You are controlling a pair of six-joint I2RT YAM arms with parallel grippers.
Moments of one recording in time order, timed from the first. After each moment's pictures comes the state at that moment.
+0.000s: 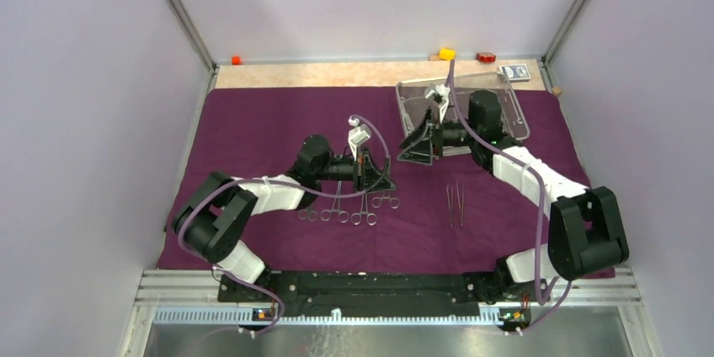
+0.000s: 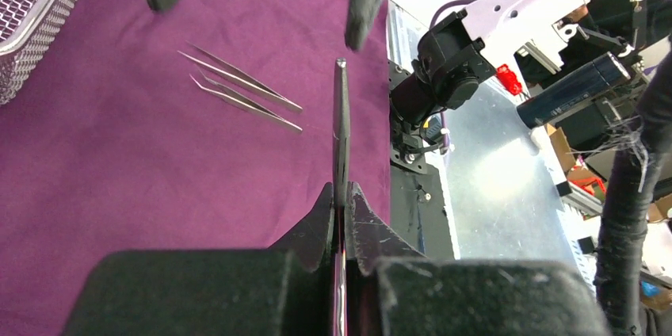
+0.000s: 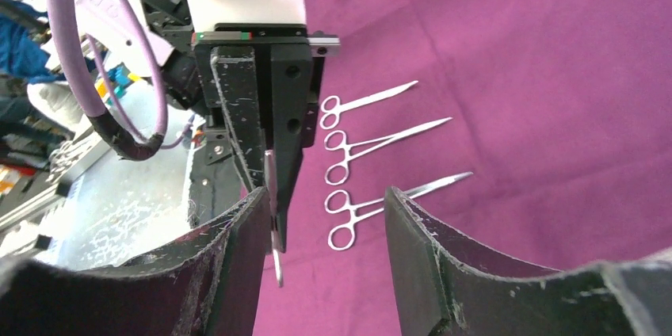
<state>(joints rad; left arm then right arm) -0.62 1.58 0.62 0.90 0.98 -0.58 0.29 1.40 0.86 0.20 -1.16 0.18</state>
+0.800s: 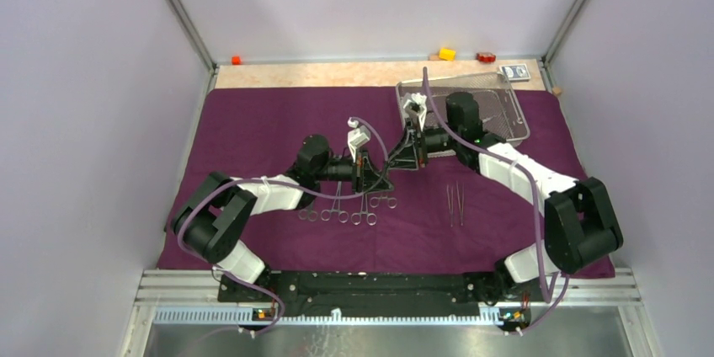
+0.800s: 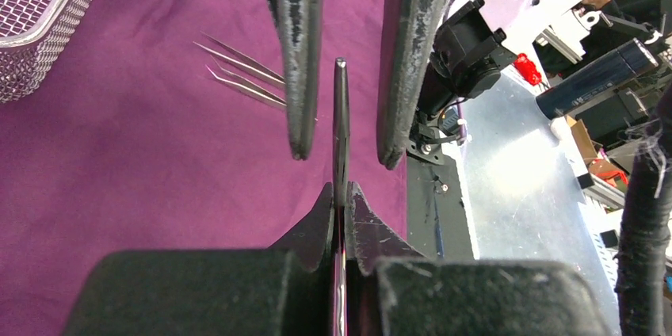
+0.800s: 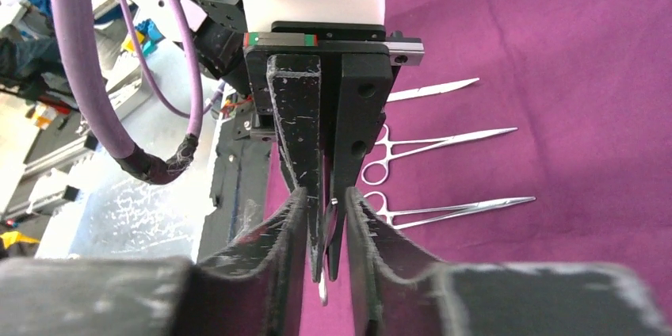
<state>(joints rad) -0.61 1.57 0.62 0.86 0.98 -0.50 0.44 1.45 0.92 0.12 -1.17 0.10</state>
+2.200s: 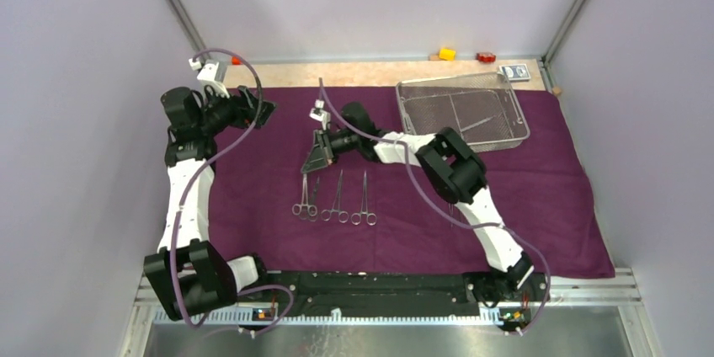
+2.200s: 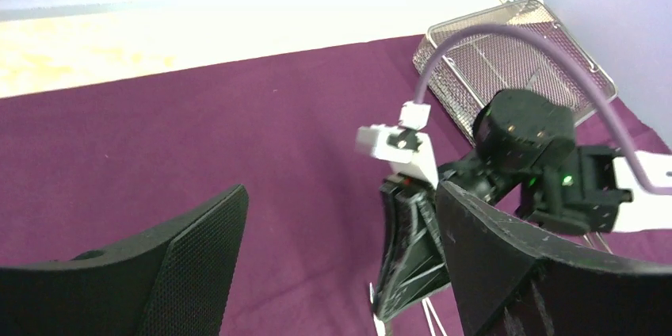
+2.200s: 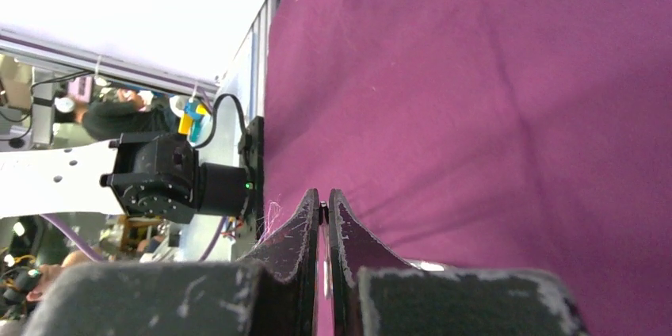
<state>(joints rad) 0.27 1.18 1.00 -0.07 0.81 -0.12 0.77 2.34 1.60 0.39 -0.96 0.69</state>
